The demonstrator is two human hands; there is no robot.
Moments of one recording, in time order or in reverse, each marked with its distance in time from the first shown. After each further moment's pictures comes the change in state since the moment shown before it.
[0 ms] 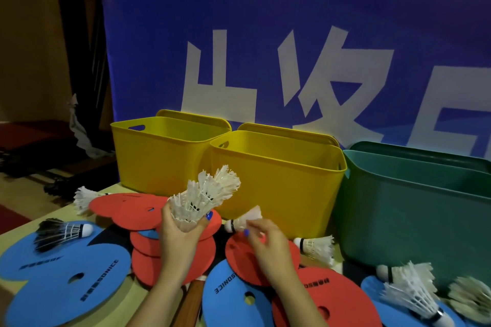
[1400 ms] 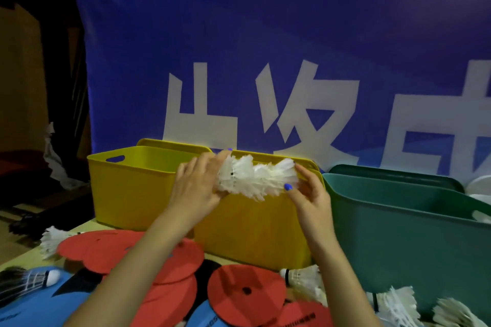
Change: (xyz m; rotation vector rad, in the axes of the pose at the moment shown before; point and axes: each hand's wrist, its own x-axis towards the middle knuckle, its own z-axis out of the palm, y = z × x) left_hand 0.059 0.134 0.039 0.744 -0.080 1.059; right_hand 0.042 -0.054 -0.122 0.601 0.362 -0.197
